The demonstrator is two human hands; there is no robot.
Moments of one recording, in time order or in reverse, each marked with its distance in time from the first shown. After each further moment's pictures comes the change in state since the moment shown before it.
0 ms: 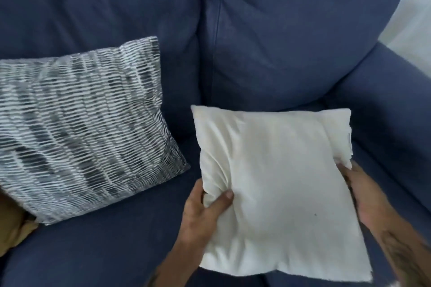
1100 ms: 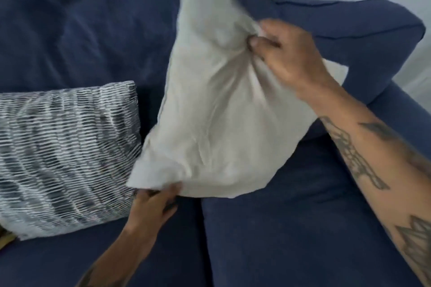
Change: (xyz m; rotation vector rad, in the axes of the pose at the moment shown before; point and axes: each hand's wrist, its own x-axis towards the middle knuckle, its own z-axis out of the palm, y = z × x) left_hand 0.058 0.073 0.012 -0.193 0.359 -0.056; right_hand 0.053 -0.267 0.167 -0.651 -0.332 -1.209
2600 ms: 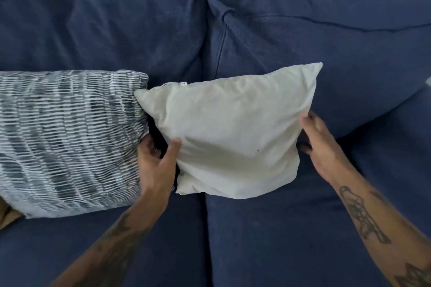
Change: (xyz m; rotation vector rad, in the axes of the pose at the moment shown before) left_hand 0.017 0.034 0.036 0.007 0.252 0.341; right_hand -0.123 0.147 0.041 0.634 -0.131 0.725
